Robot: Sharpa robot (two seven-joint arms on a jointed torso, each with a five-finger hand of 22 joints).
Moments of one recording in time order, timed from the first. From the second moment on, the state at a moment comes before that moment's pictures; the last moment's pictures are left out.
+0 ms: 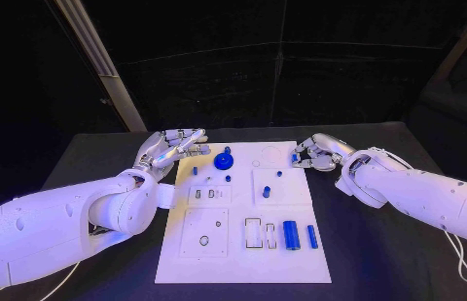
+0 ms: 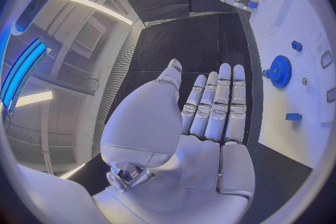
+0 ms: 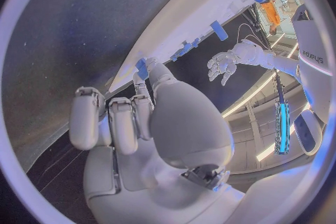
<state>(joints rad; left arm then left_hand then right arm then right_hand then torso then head) 1.26 -0.93 -0.17 1.66 0.10 -0.42 0.61 1.37 -0.01 0.01 0.19 0.05 0.92 0.23 0.11 0.07 0.97 0.19 0.11 0.06 1.05 0.14 0.18 0.12 0.17 0.86 0.25 0.30 0.11 1.17 -0.80 -0.03 1.20 -1.18 -0.36 0.21 1.45 0.05 0.01 0.01 0.16 1.01 0.15 0.08 0.08 1.46 0.07 1.43 1.32 1.47 -0.01 1.54 1.31 0.06 1.41 0.10 1.44 1.27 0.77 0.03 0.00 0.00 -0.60</state>
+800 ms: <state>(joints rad) 1.26 -0.93 -0.17 1.66 0.10 -0.42 0.60 1.37 -0.01 0.01 0.18 0.05 0.92 0.23 0.11 0.07 0.97 0.19 0.11 0.06 1.05 0.14 0.17 0.12 0.17 0.86 0.25 0.30 0.11 1.17 -0.79 -0.03 1.21 -1.17 -0.38 0.21 1.43 0.06 0.12 -0.04 0.11 1.09 0.13 0.10 0.09 1.46 0.03 1.45 1.31 1.47 -0.04 1.55 1.31 0.06 1.43 0.07 1.46 1.30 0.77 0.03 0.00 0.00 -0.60</state>
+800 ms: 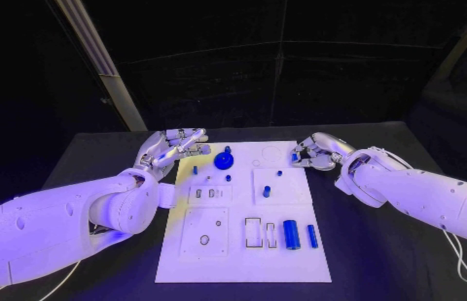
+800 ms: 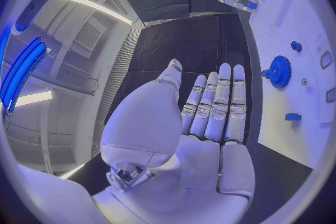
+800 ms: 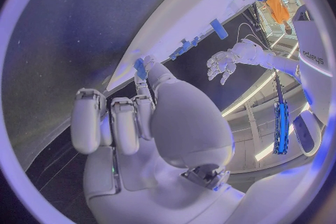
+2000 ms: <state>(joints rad) 1.29 -0.93 -0.17 1.64 0.11 -0.41 0.59 1.37 -0.01 0.01 0.18 0.05 0.92 0.23 0.10 0.07 0.97 0.19 0.11 0.06 1.05 0.14 0.17 0.12 0.17 0.86 0.25 0.30 0.10 1.21 -0.57 -0.02 1.47 -1.32 -0.42 -0.12 1.38 0.08 0.14 -0.06 0.11 1.09 0.13 0.10 0.09 1.46 0.03 1.43 1.31 1.47 -0.04 1.55 1.31 0.06 1.43 0.07 1.46 1.29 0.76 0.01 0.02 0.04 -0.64</state>
